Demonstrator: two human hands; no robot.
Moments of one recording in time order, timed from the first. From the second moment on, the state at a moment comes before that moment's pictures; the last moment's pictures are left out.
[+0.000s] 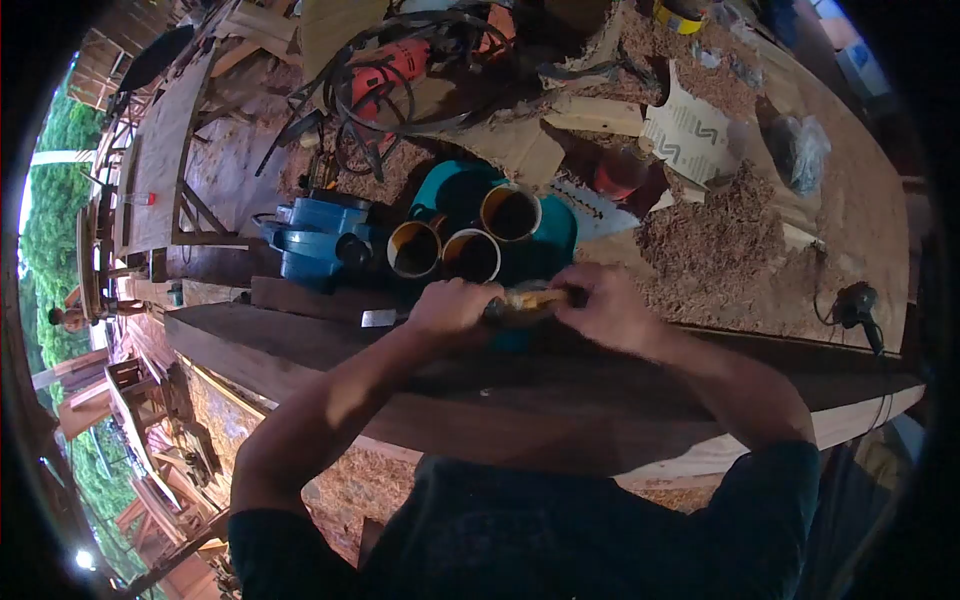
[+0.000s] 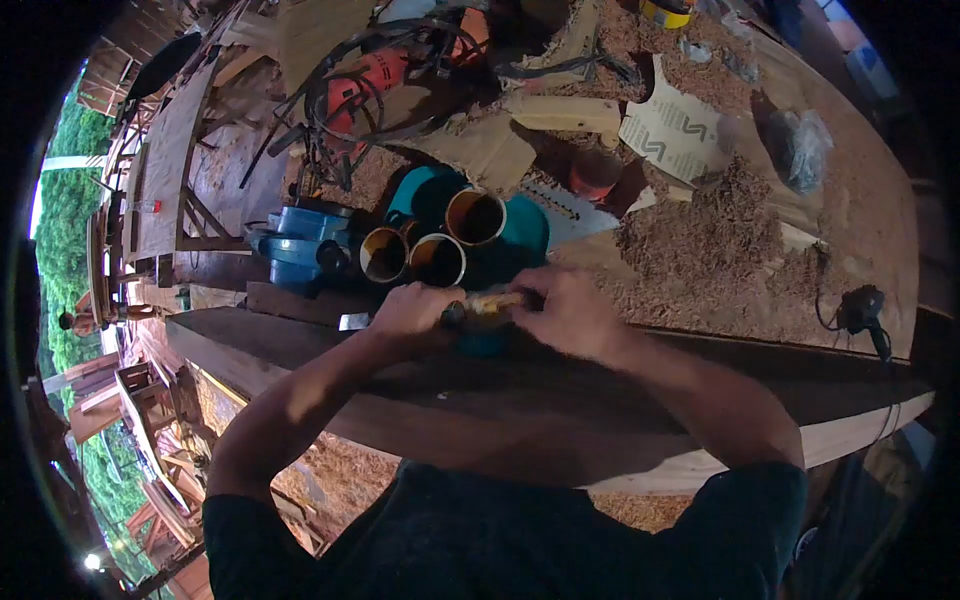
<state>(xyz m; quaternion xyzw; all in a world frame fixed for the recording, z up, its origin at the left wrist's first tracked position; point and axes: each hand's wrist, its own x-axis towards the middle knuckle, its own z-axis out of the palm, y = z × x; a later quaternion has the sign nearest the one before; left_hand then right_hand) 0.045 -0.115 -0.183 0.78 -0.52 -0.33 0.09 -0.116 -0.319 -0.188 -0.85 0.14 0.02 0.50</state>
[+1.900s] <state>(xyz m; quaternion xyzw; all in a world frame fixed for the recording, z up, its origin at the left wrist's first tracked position) 0.044 -0.114 -0.167 0.75 -0.58 -0.31 0.03 -0.196 -0.369 -0.140 -0.90 0.15 -0.13 0.40</state>
